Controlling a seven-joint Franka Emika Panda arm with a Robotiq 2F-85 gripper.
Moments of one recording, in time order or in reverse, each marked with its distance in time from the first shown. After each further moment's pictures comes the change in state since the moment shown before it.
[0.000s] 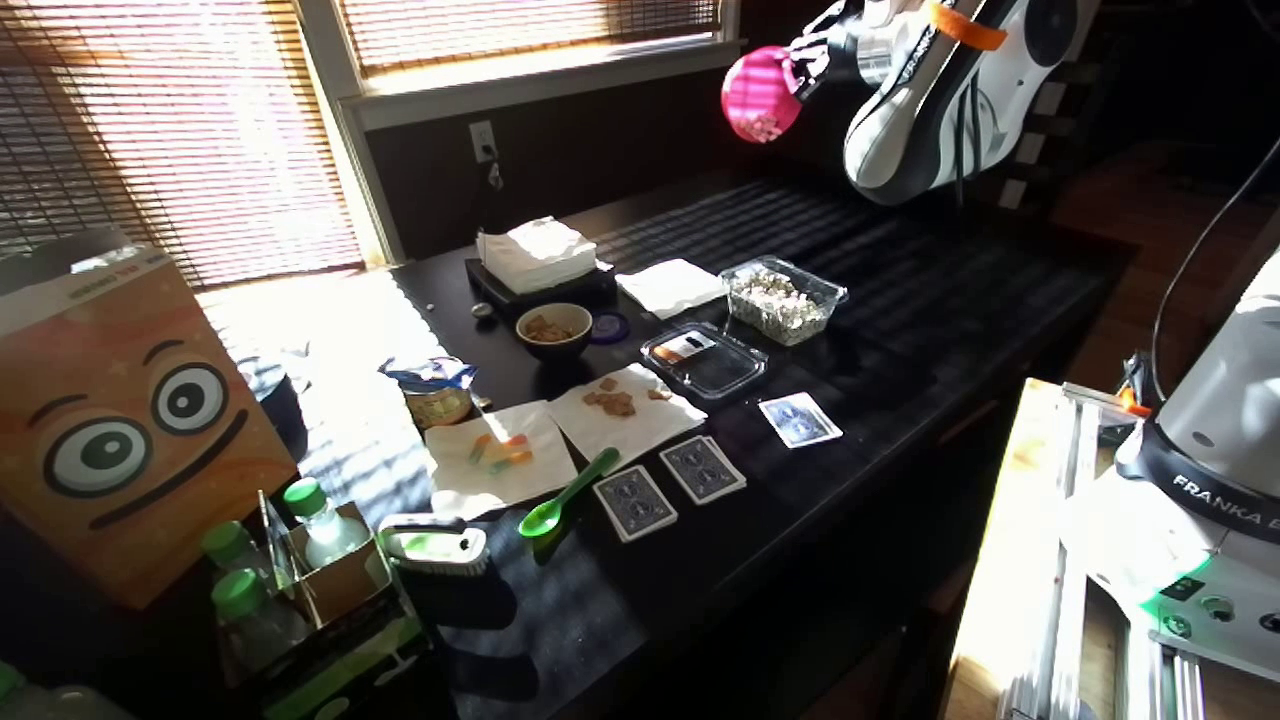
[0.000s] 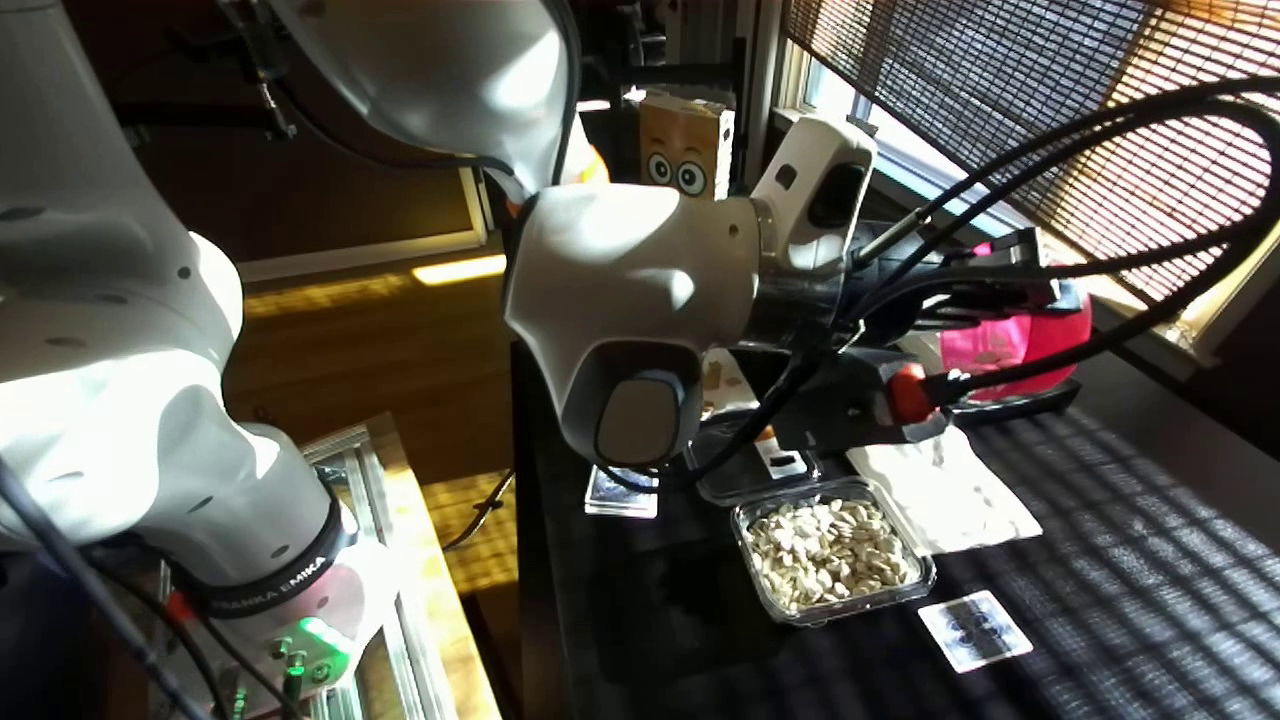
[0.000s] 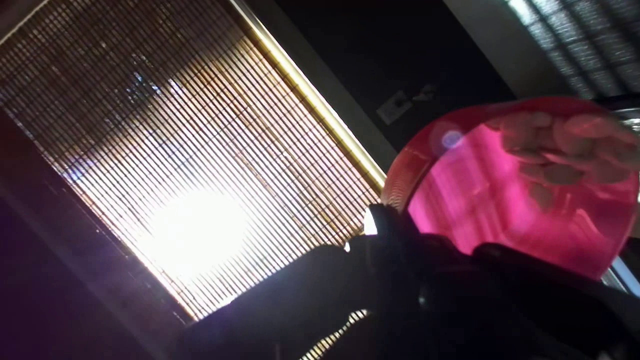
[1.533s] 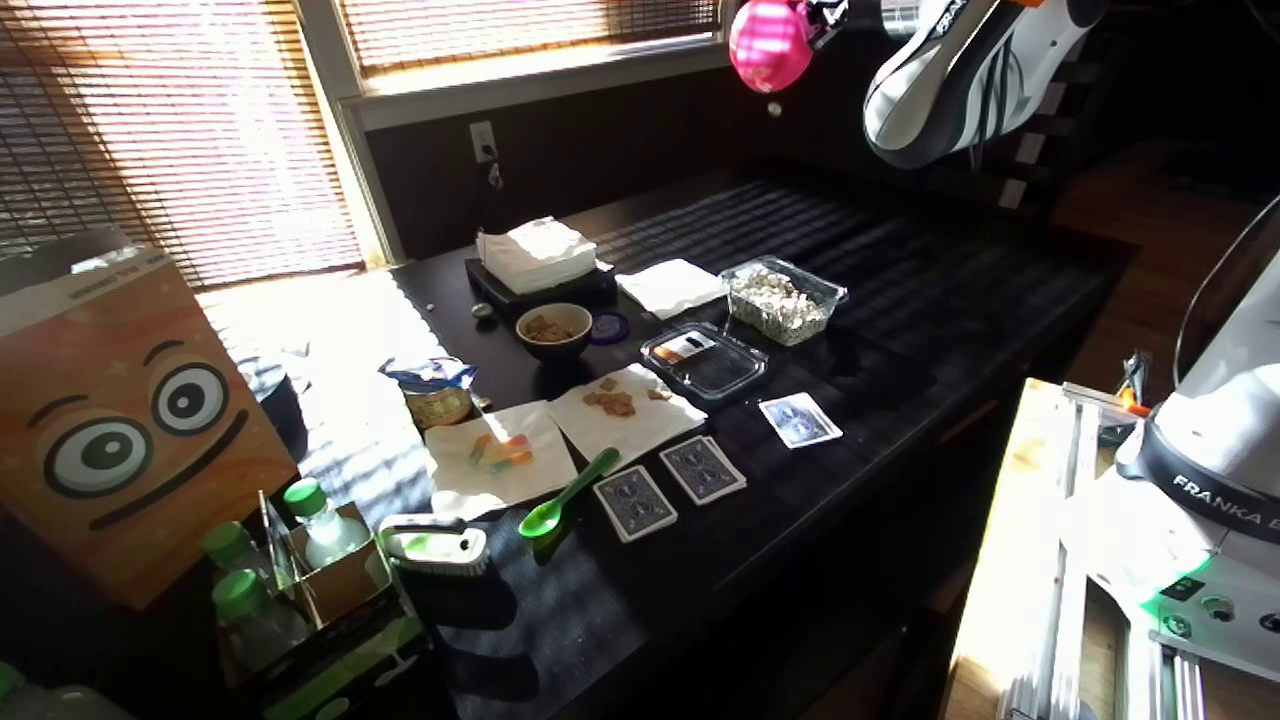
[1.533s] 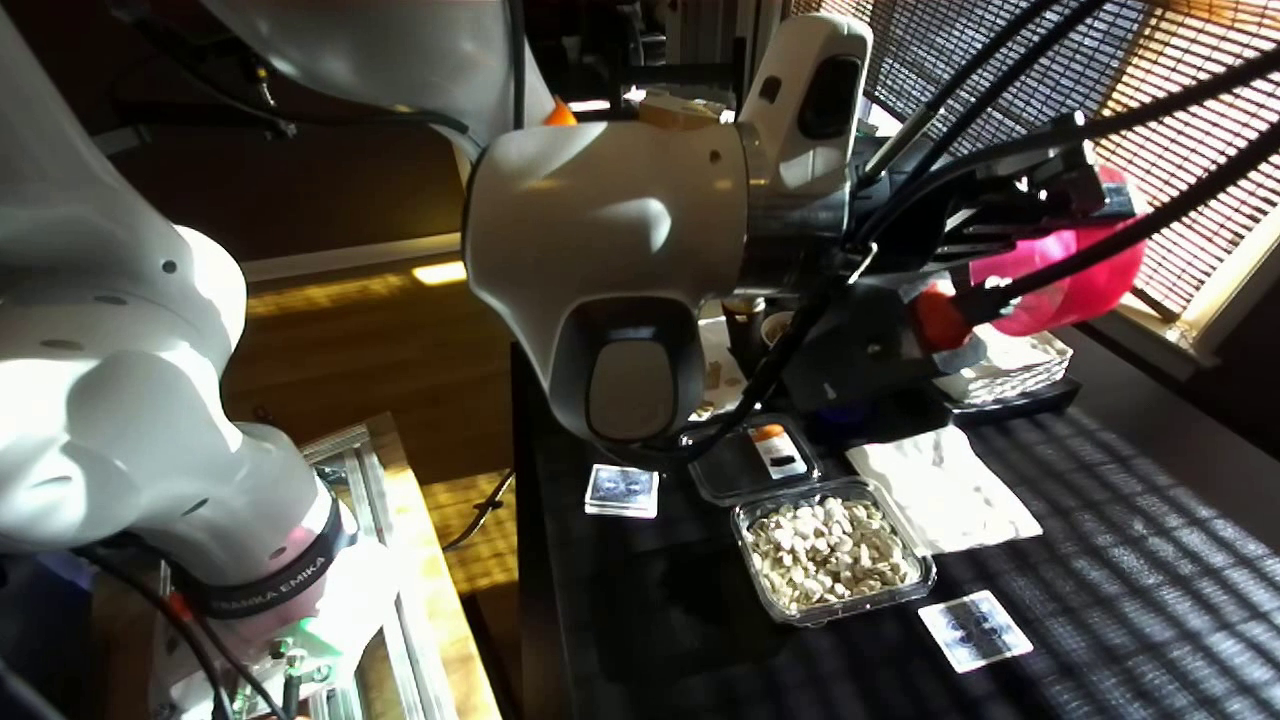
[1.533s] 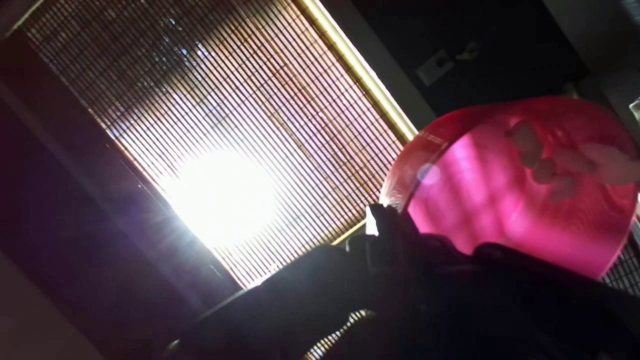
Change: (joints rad) arm -0.036 -0.121 -0.001 -0.009 -0.071 0.000 -0.001
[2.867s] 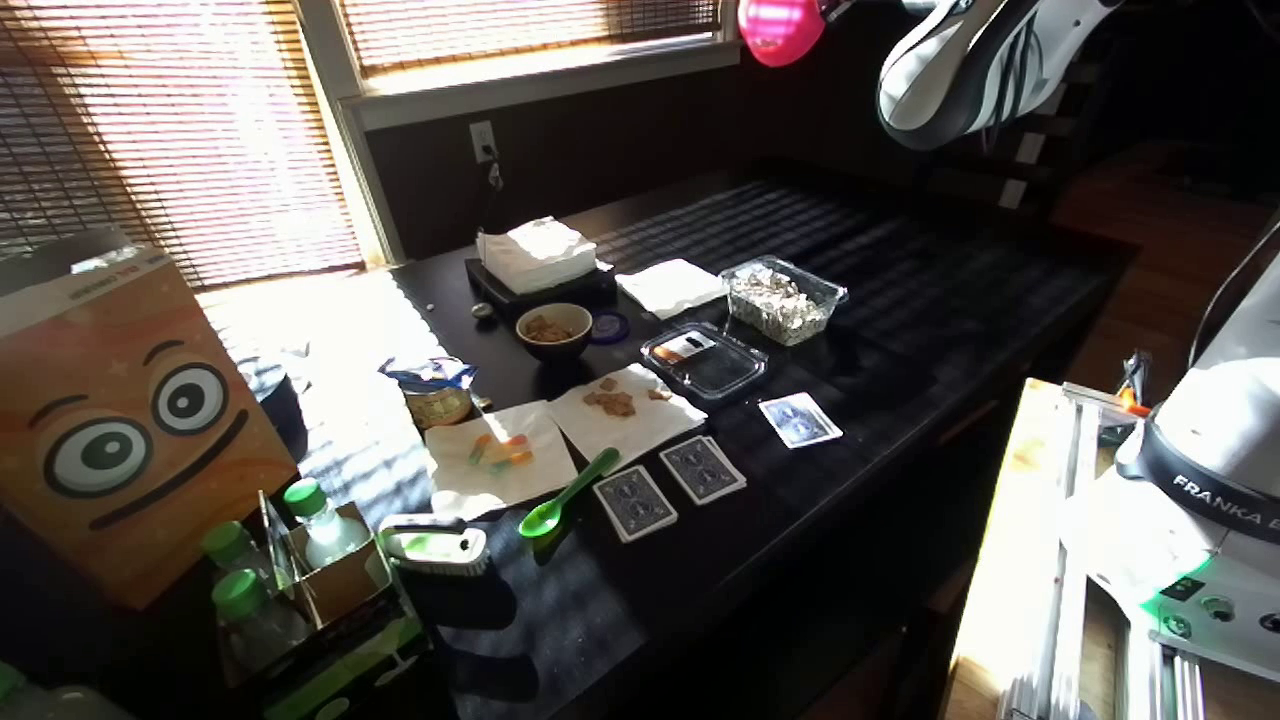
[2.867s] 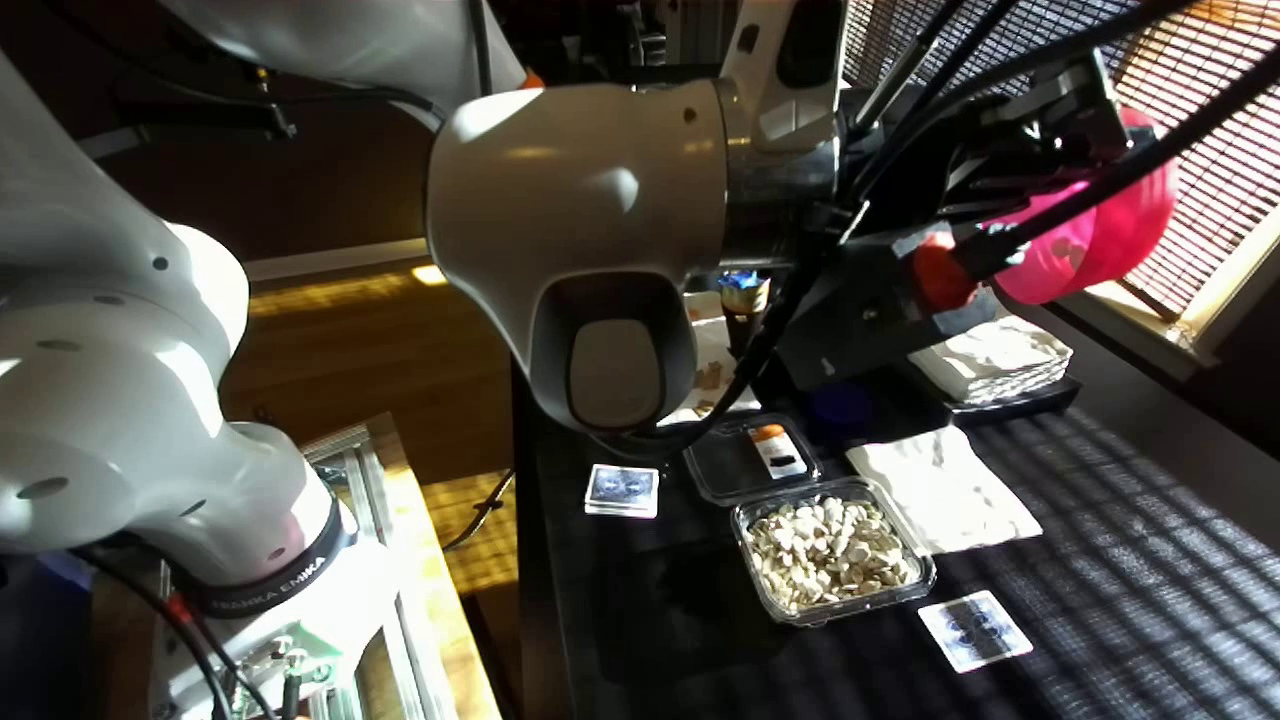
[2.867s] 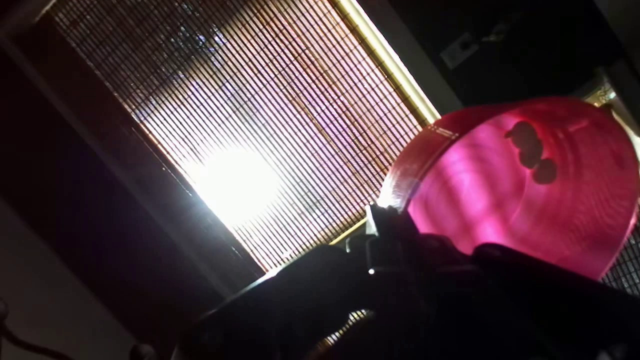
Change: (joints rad) arm -0.020 -0.071 0.000 -0.018 -0.023 0.000 0.000
